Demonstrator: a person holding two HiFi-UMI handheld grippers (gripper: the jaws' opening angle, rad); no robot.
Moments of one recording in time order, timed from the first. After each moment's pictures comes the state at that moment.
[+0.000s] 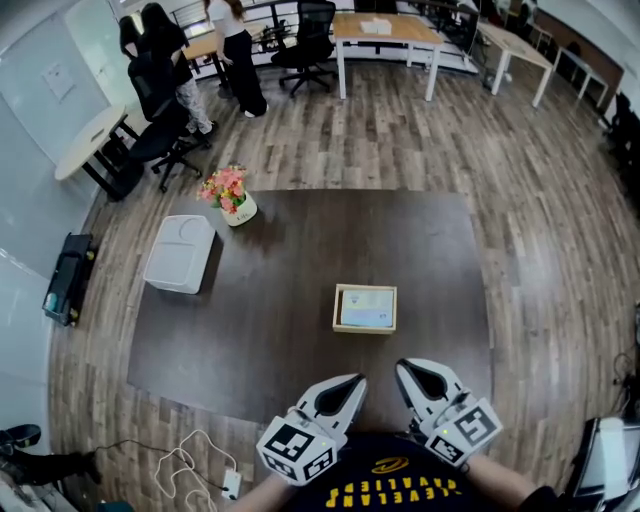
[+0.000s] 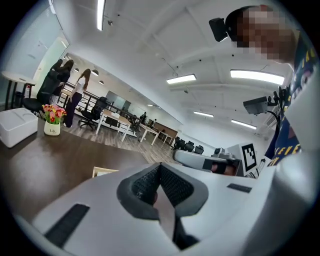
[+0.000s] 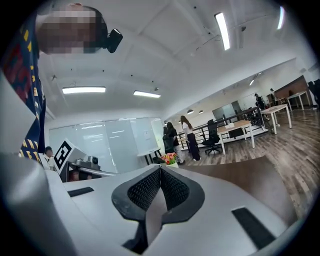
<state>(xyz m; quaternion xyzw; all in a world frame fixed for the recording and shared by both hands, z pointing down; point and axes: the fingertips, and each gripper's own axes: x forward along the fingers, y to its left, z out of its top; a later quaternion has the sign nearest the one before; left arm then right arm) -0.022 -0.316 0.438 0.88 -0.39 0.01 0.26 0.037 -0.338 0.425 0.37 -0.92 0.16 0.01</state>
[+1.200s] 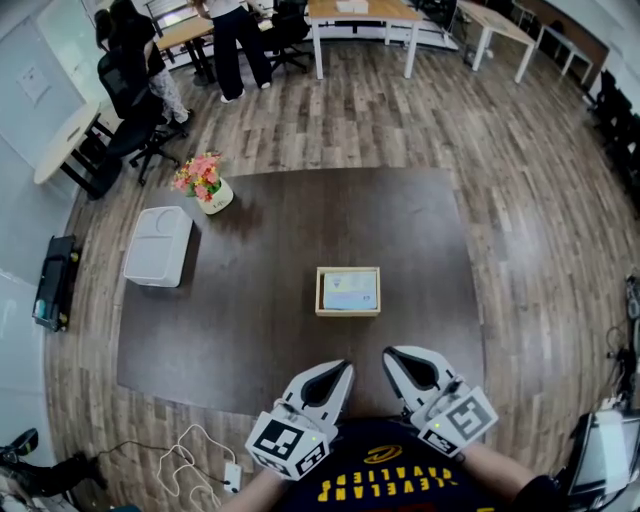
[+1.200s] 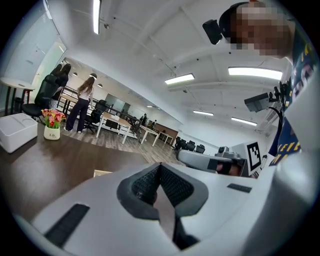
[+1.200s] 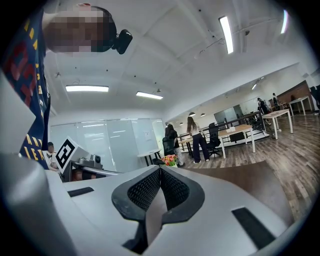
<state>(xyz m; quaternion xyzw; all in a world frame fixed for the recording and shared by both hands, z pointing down) -0.024 -0.323 0.441 0.88 -0.40 0.01 0.24 0.034 -0.337 0.424 0.36 -0.92 0.14 0.01</state>
